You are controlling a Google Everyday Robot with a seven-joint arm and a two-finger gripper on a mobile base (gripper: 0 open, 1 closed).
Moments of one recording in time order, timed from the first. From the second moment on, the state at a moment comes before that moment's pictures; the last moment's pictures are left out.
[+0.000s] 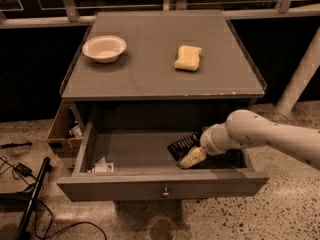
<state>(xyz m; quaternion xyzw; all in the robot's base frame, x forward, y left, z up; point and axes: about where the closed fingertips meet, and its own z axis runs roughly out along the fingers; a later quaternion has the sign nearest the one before) 0.592 -0.145 0.582 -0.43 0.85 0.11 0.28</state>
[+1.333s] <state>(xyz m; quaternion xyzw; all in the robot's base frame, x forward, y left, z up) 0.591 -0.131 0.586 -0.42 0.85 0.13 0.28</state>
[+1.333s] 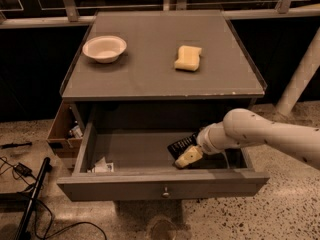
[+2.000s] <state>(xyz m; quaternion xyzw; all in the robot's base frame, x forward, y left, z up) 0.592 -0.111 0.601 -0.41 0.85 0.15 0.29</state>
